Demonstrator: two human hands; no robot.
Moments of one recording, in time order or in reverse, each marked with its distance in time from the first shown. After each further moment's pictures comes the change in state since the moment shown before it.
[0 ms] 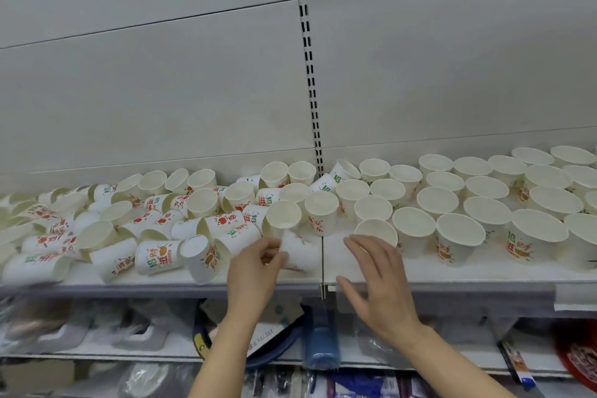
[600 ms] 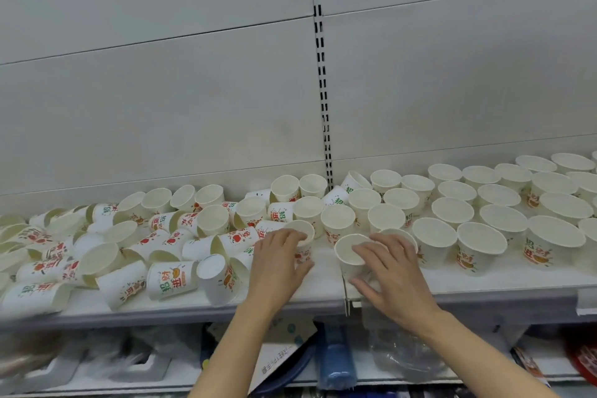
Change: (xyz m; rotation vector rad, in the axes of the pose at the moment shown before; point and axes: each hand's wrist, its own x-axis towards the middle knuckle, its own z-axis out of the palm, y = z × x) left_hand 0.055 -0.019 0.000 0.508 -0.132 0.469; right_hand 0.028 0.013 0.019 -0.277 -0.093 -0.110
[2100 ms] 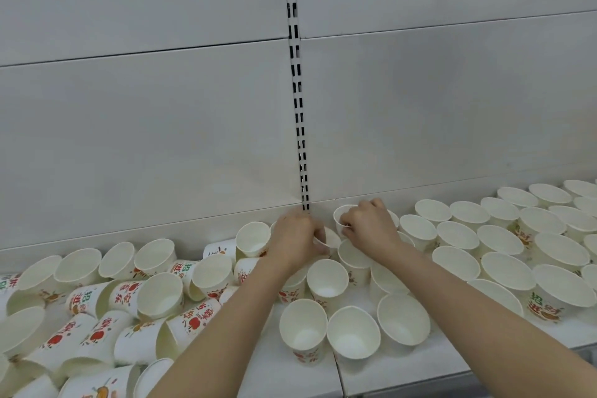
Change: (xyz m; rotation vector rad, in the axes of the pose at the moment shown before) left_hand 0.192 0.025 0.019 -0.092 -0.147 0.223; right_hand 0.164 0.109 0.060 -0.243 -0.455 0.278
